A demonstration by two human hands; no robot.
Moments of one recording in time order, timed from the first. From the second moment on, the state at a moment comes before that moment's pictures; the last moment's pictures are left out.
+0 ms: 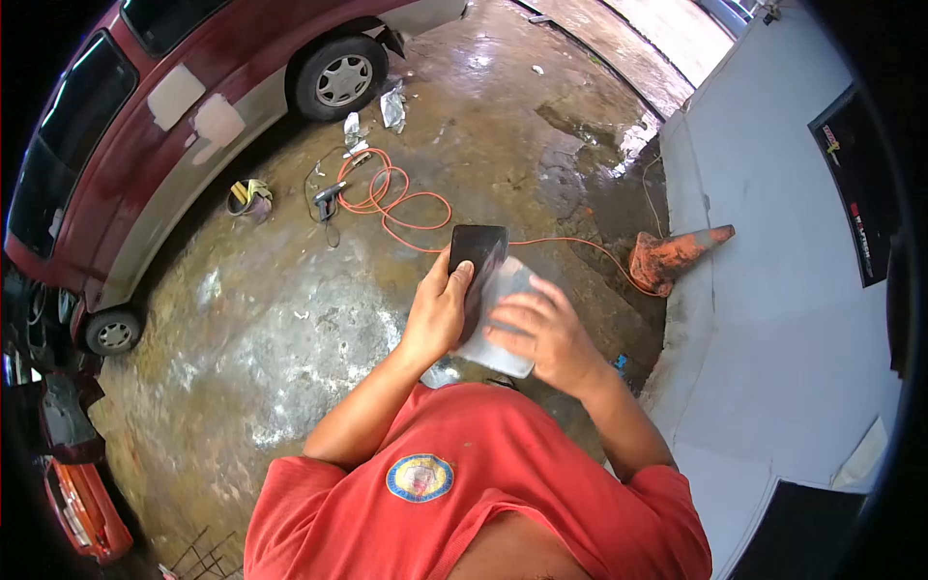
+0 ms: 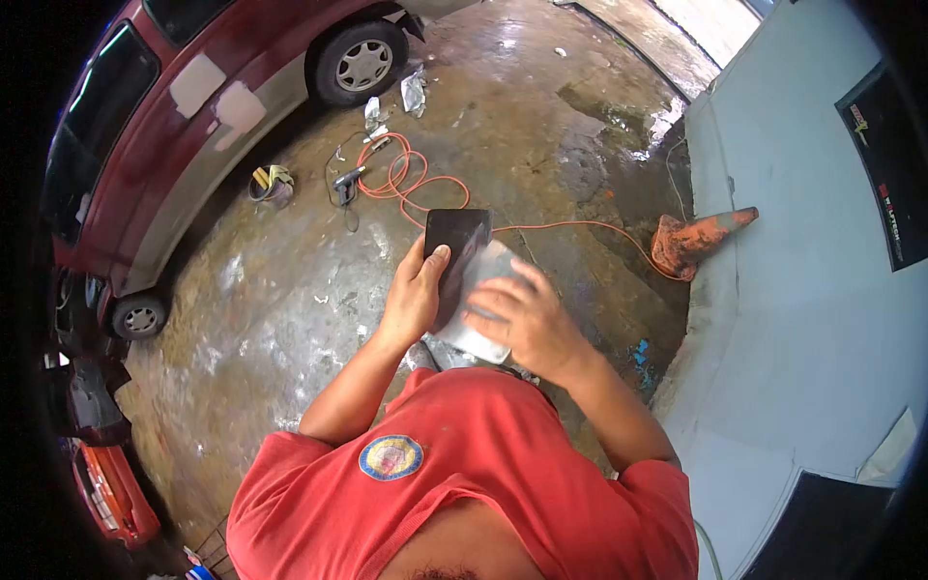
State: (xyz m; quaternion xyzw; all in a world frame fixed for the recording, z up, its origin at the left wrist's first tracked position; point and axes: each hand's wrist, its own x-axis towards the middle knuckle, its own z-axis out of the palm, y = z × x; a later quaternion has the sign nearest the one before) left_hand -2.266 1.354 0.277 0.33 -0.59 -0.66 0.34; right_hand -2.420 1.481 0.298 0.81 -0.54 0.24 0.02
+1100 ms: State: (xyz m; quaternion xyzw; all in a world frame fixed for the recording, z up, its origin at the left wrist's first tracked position) left_hand -2.248 1.363 0.290 0.35 -0.48 -0.69 0.41; right_hand -2.432 1.476 0.312 0.80 -0.54 0.24 0.03
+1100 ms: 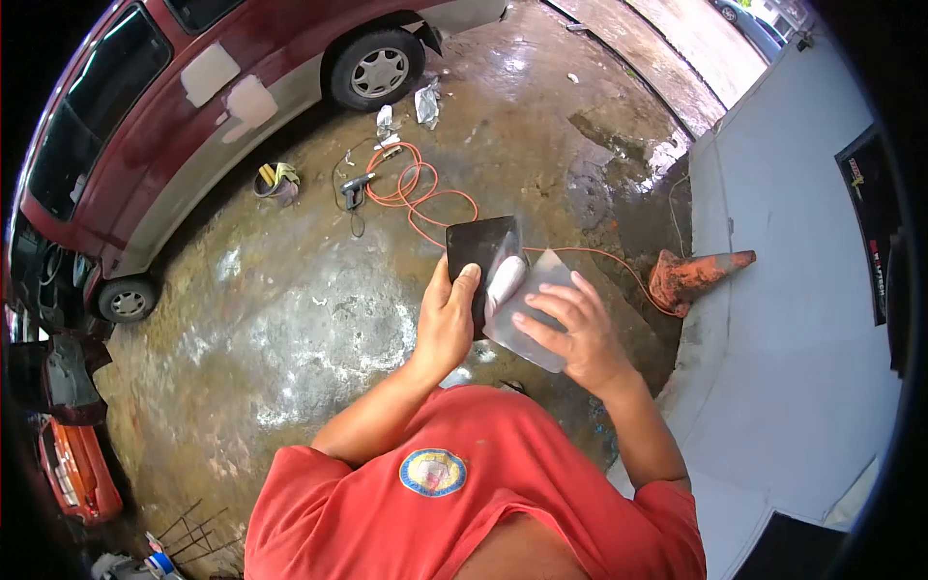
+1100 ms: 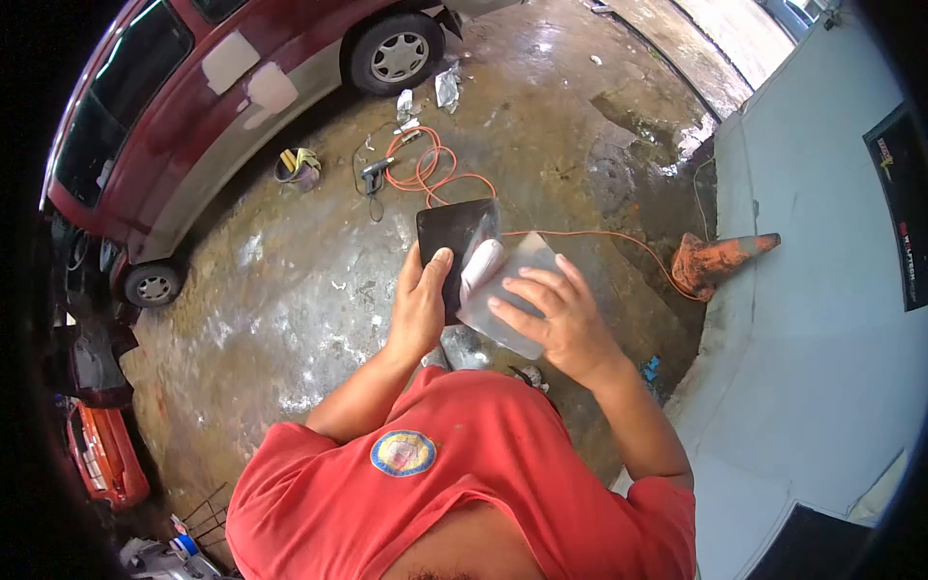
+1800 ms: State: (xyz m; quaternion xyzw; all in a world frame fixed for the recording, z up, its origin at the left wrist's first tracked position) left_hand -2.256 1.340 0.285 0.39 -0.52 -0.63 0.43; right_hand -2.414 1.483 0.312 0.77 -0.48 0.42 -0.03
